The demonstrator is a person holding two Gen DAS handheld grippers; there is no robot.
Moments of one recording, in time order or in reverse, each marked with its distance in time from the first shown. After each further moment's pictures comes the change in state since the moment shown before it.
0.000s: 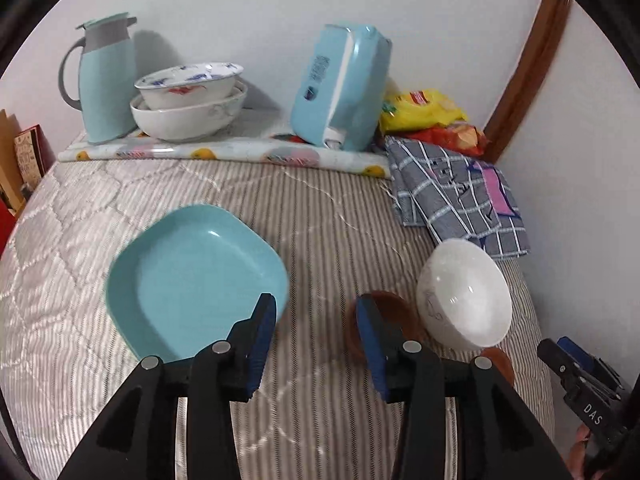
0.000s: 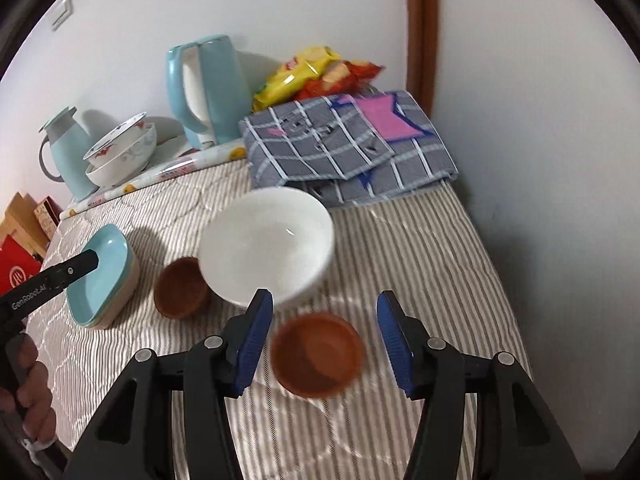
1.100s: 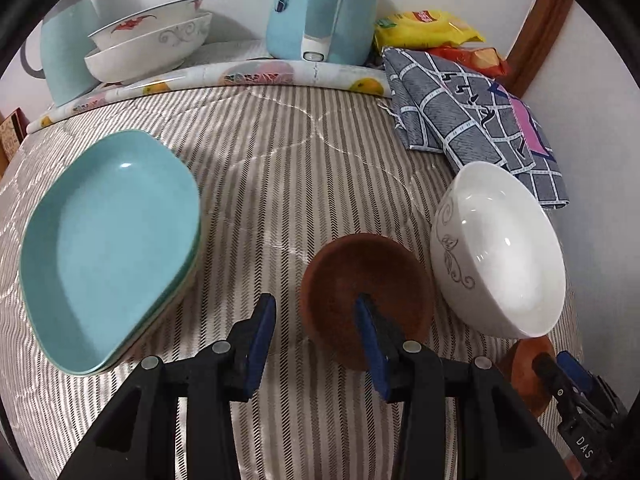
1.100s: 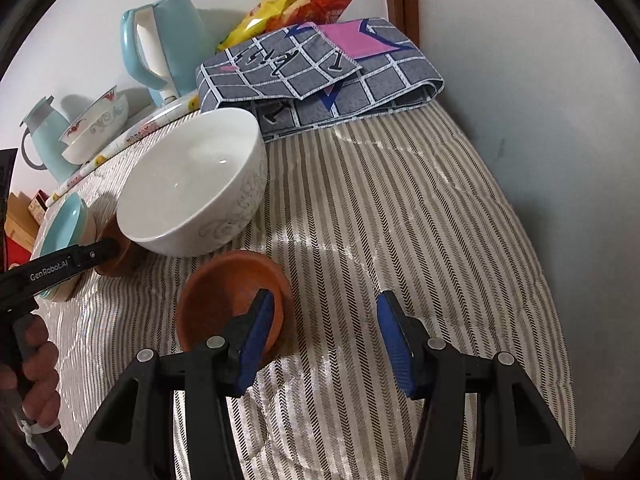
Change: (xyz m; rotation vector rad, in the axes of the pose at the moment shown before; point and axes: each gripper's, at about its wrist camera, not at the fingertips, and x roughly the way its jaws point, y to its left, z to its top) left arm 0.084 -0.040 -0.023 0.029 0.168 0.064; right arm 0.064 -0.046 -0.033 0.050 0.113 0.039
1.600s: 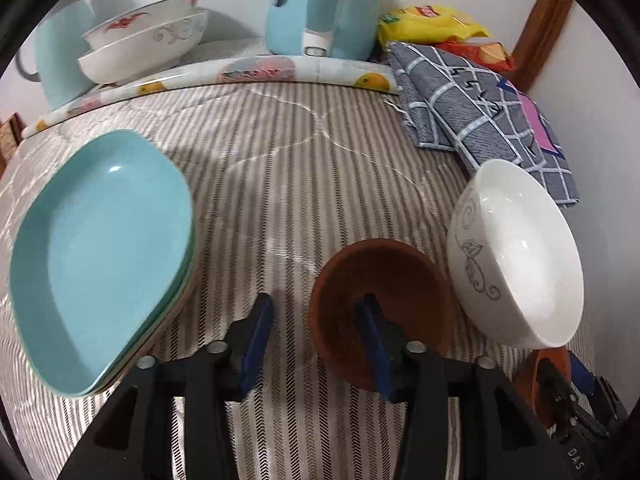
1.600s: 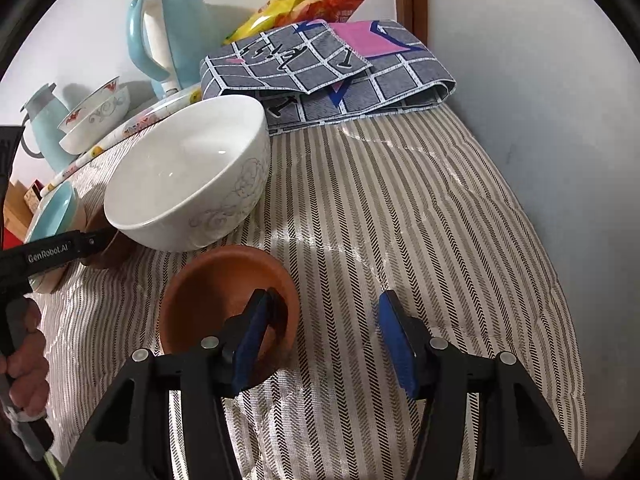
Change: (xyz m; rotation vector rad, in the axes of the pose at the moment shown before) left arm 0.013 0.004 0.008 0.024 0.004 -0.005; right arm 0.014 0.007 -0.005 -0.044 -0.049 -0.022
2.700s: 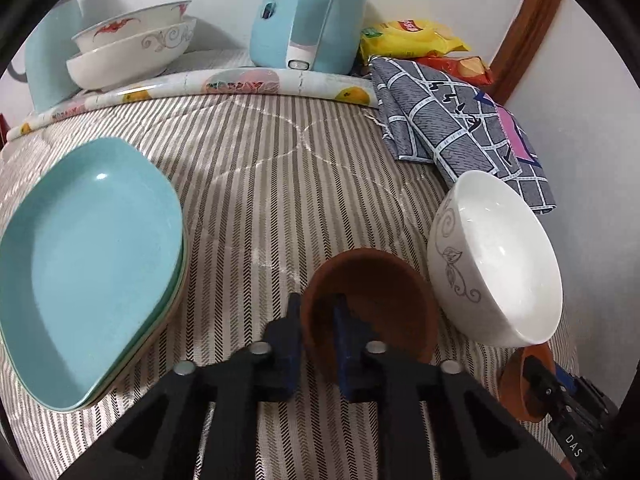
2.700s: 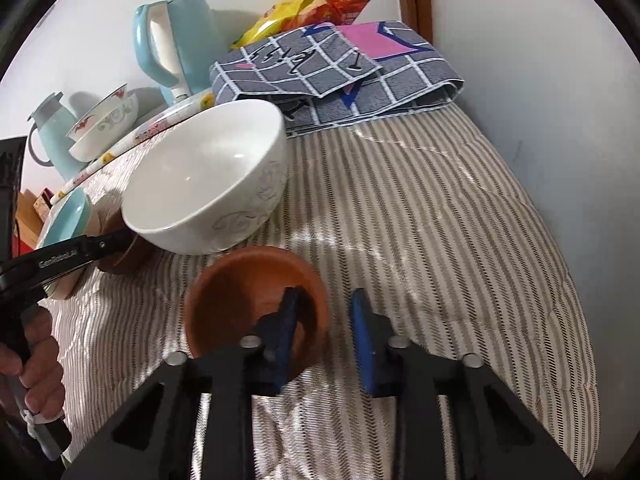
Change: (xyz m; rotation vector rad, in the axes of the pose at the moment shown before) left arm -0.004 0.008 -0.004 0.004 -0.062 -0.077; right arm -0.004 0.007 -0.002 0.025 0.002 0.054
